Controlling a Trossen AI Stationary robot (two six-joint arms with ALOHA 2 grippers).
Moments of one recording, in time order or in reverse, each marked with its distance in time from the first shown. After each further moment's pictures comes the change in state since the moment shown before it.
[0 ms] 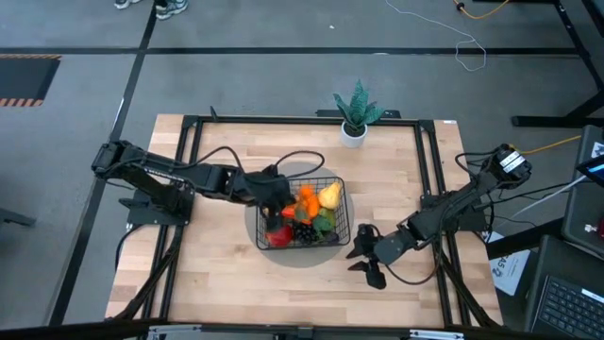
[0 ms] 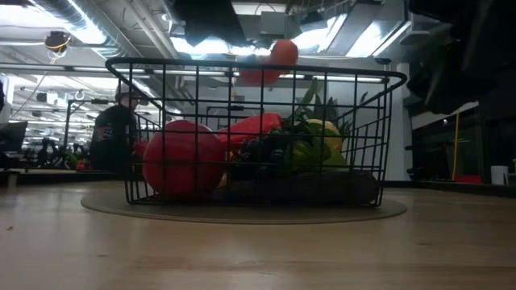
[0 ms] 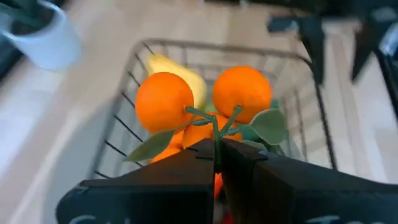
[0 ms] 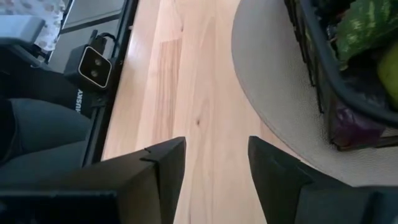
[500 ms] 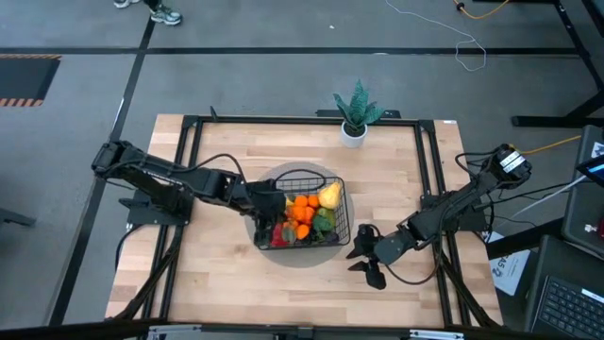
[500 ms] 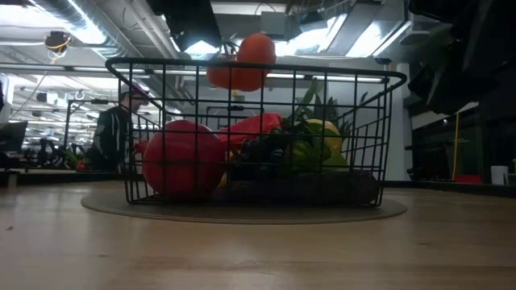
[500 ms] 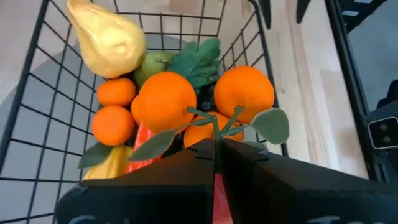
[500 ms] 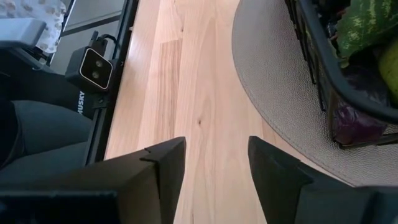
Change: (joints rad) left arm -0.048 0.000 0.000 -0.119 0.176 -0.024; right arm 0.000 -0.001 0.000 0.000 -0.001 0.018
